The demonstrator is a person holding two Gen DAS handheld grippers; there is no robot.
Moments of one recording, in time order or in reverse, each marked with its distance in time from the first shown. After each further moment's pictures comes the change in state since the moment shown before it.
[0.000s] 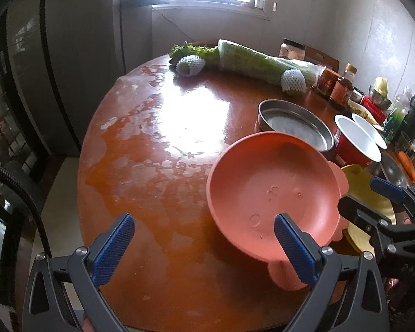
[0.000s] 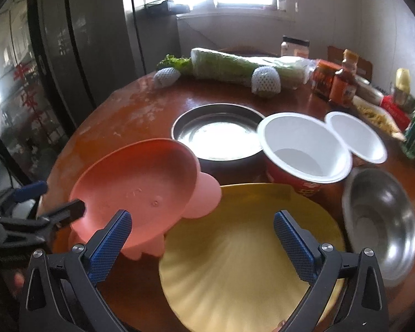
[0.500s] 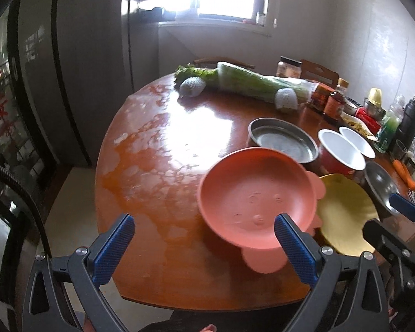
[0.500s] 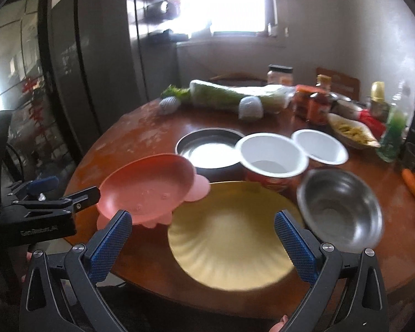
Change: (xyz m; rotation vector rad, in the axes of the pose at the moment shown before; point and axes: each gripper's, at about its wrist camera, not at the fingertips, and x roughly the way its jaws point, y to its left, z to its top) left arm -0.042 -0.008 -0.006 -0.021 -0.083 0.034; right arm -0.073 0.000 -0.024 -0.012 -0.131 -0.016
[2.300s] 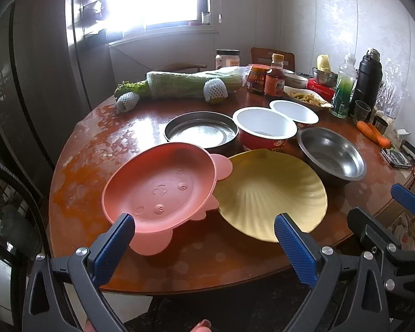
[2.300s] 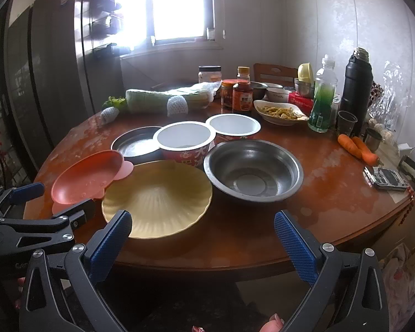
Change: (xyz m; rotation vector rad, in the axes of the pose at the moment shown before) left arm -0.028 -0.116 -0.027 0.210 -0.037 -0.095; right arm -0.066 -0.048 -0.050 0.155 -0.058 -0.262
